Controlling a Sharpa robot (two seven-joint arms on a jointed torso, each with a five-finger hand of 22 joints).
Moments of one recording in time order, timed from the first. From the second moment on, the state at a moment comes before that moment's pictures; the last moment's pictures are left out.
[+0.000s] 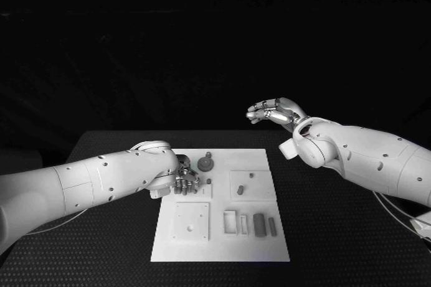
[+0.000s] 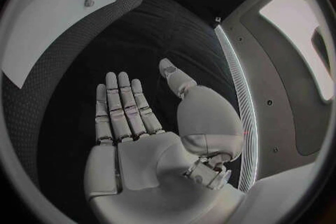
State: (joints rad) left arm 1.33 -0.54 -0.24 1.21 -0.96 0.11 -0.58; left_hand 0.87 0.03 0.57 -0.24 0.46 1.06 0.09 0.45 0.64 1.35 0.01 0.24 0.59 1.09 0.01 0.50 1.00 0.02 0.96 -0.07 0.10 1.29; right arm 1.30 -0.62 -0.08 1.10 -0.46 -0.26 0.29; right_hand 0.99 -0.06 0.49 -0.28 0.05 0.73 0.19 0.21 0.60 0.87 0.18 0.36 0.19 0.74 0.19 0.51 0.38 0.13 0.39 0.21 0.36 1.05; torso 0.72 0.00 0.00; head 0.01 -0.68
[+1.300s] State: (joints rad) left arm 1.33 -0.54 -0.24 1.21 -0.97 0.13 -0.58; left_hand 0.87 0.03 0.58 -0.24 0.47 1.06 0.08 0.45 0.65 1.36 0.00 0.25 0.59 1.10 0.01 0.51 1.00 0.02 0.96 -0.07 0.10 1.30; right arm 1.30 -0.61 -0.08 1.10 -0.46 -0.25 0.29; right_hand 0.99 -0.06 0.49 -0.28 0.05 0.73 0.19 0.21 0.60 0.87 0.19 0.36 0.19 0.74 0.19 0.51 0.38 0.12 0.39 0.21 0.35 1.05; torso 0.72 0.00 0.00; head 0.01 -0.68
